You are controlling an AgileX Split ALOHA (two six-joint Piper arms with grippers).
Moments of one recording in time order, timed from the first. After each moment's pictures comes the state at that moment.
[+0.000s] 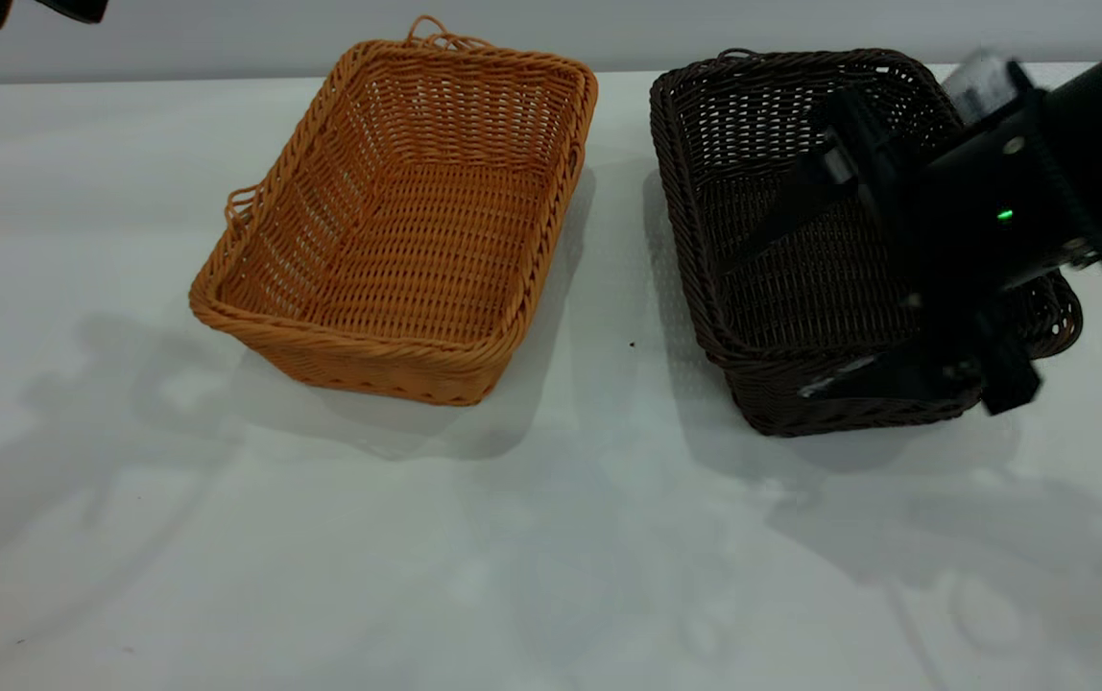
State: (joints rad) left arm -0.05 1.54 -0.92 -0.67 0.45 0.76; right arm 0.26 1.97 -0.69 1.76 0.54 -0.57
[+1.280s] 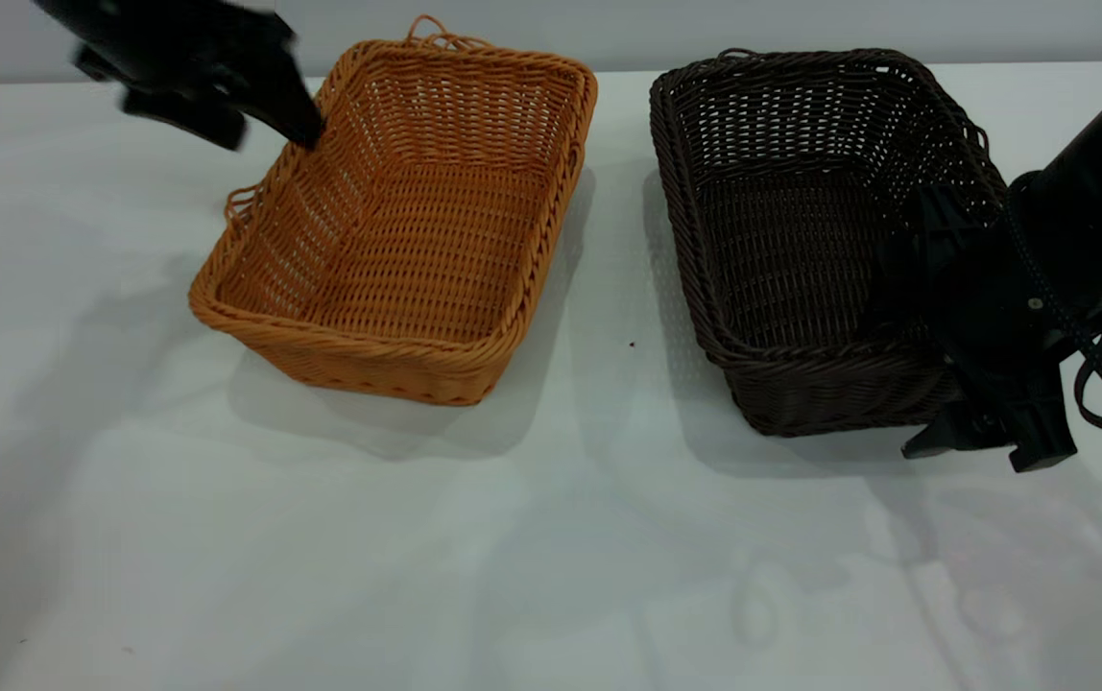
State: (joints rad) left arm -0.14 2.26 -1.44 -0.65 0.39 0.72; right arm 0.31 2.08 -0.73 1.80 0.06 -0.12
